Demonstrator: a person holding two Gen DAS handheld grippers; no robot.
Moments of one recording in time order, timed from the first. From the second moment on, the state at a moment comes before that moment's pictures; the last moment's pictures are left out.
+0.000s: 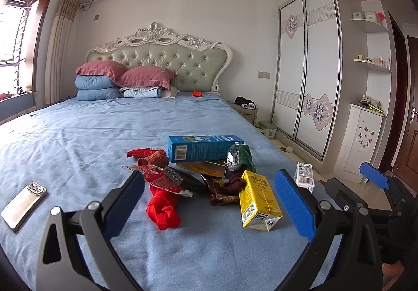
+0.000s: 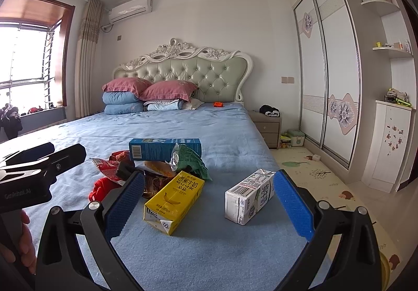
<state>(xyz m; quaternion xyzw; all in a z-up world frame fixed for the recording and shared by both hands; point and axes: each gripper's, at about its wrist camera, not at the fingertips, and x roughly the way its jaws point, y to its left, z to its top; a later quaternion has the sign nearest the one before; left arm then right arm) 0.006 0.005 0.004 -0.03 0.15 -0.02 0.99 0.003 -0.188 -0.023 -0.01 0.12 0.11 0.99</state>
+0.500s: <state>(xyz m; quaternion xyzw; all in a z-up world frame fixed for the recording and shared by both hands) 0.004 0.003 0.000 -0.03 0.15 -0.02 0.99 0.005 -0.186 -0.021 -0.01 0.12 0.11 0.99</state>
